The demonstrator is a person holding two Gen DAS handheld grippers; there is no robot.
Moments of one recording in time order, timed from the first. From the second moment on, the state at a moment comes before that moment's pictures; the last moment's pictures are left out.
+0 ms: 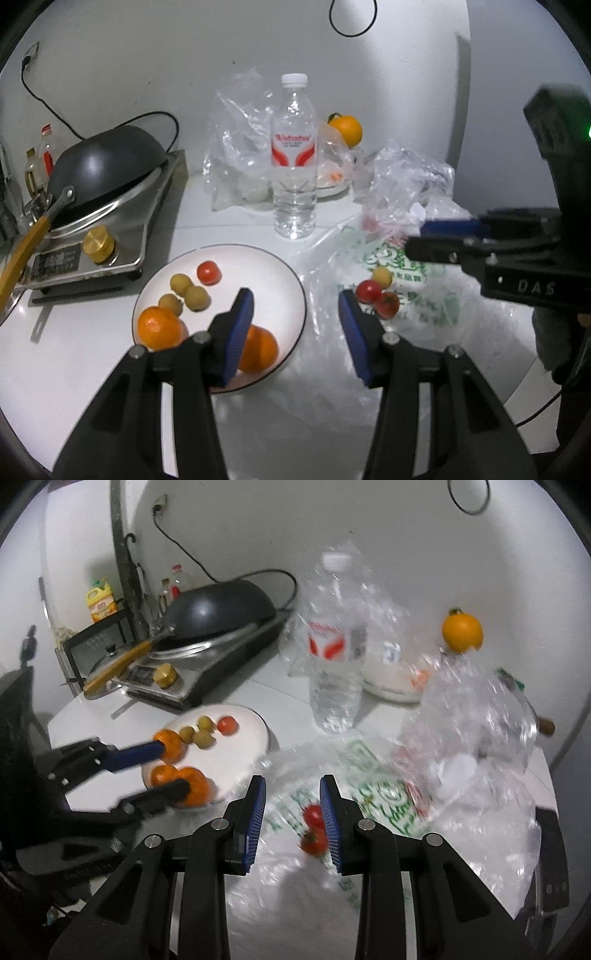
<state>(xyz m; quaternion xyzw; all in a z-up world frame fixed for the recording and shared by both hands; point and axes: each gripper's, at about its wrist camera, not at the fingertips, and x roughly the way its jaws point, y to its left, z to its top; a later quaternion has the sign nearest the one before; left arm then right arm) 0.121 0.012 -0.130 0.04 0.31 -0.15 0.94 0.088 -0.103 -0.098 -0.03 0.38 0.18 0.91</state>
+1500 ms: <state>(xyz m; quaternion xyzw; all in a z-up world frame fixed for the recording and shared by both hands) 0.132 0.123 -0.155 0.00 0.31 -0.10 0.95 0.150 0.020 -0.107 -0.08 0.41 0.21 0.88</state>
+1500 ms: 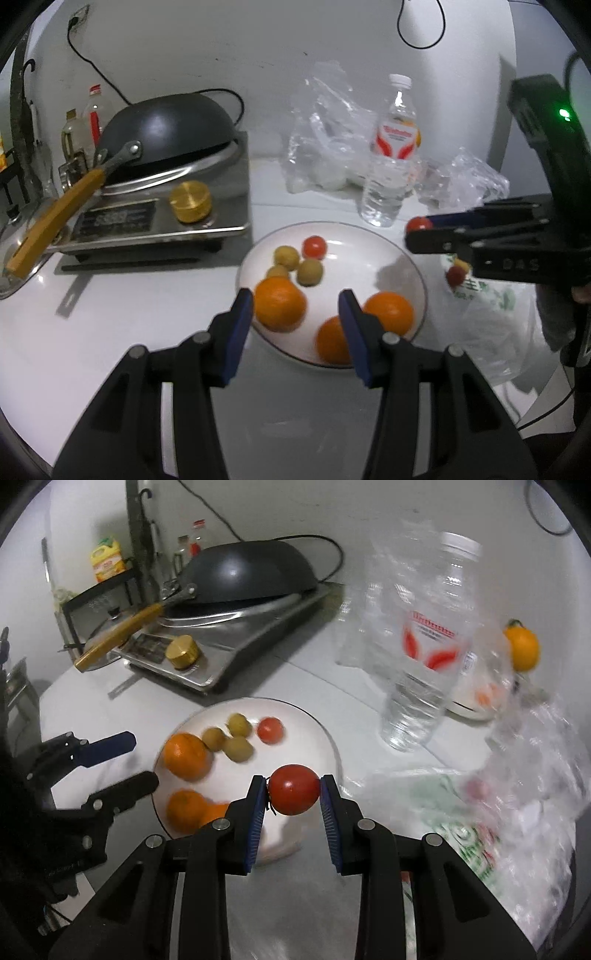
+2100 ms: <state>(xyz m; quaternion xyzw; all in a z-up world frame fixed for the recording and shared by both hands) 0.143 0.160 -0.169 -0.02 0.32 -0.07 0.95 0.193 0.067 -0.157 -0.10 0.47 0.22 0.85</state>
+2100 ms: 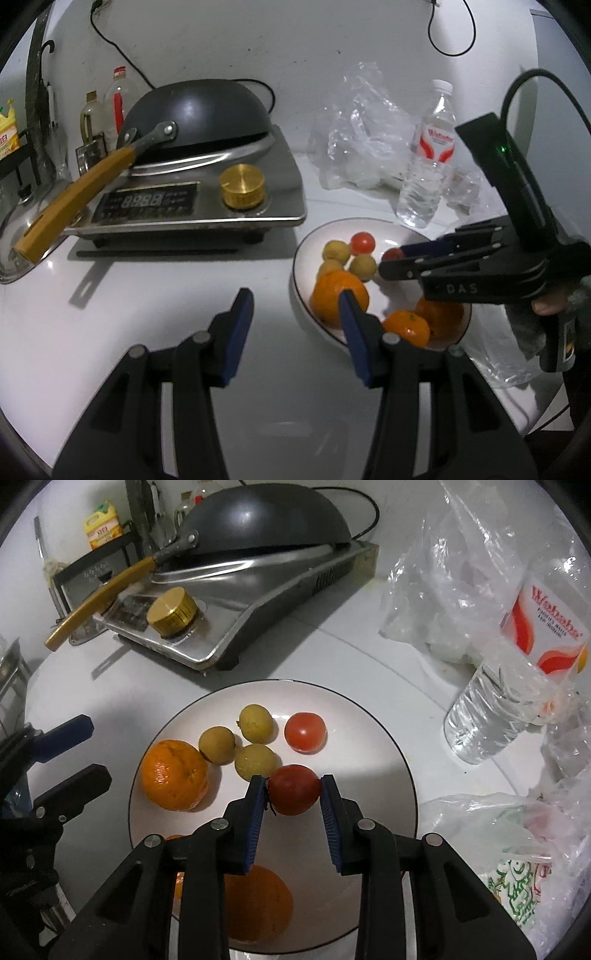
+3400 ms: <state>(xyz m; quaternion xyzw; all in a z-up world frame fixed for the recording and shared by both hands) 0.124 0.015 -0.127 0.07 0.29 -0.14 0.94 0.115 -0.099 -0.106 -0.04 0.39 0.17 0.91</state>
